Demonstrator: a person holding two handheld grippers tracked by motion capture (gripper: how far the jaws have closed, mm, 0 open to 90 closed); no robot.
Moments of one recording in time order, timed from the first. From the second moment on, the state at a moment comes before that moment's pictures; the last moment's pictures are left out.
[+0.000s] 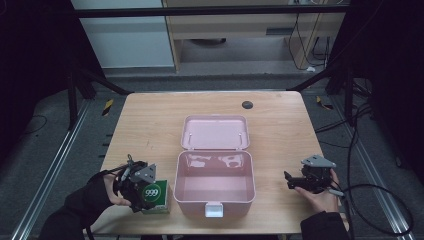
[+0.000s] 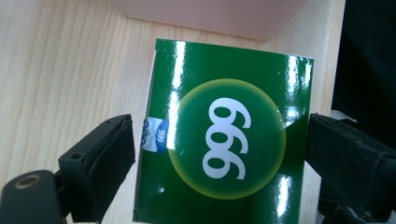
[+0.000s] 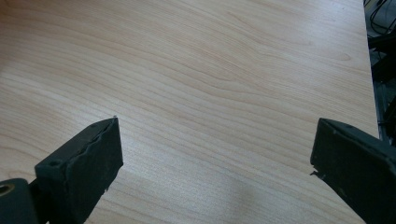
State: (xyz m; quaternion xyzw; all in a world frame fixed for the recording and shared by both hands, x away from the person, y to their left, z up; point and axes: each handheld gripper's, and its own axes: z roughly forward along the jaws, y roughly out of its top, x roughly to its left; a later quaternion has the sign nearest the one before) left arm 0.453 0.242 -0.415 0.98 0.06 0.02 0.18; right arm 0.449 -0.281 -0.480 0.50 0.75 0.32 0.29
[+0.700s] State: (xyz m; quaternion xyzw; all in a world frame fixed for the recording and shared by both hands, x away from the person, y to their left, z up) left arm 0.456 0.234 -0.436 0.99 0.05 0.00 0.16; right arm 0.450 -0.280 -0.483 0.49 0.76 0.31 0.28
